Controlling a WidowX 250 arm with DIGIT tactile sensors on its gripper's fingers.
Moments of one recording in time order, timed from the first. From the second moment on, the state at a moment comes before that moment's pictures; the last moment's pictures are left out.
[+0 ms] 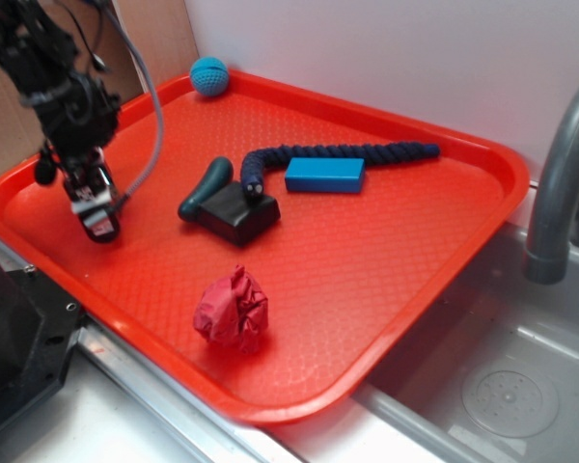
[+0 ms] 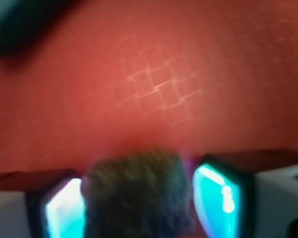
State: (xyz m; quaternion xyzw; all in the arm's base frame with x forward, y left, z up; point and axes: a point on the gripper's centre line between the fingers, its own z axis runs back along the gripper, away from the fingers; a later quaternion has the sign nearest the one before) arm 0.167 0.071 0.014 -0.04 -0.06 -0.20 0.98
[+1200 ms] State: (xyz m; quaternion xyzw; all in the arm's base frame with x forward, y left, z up) arm 0.183 0.000 0.169 0.01 0.02 -0.04 1.00
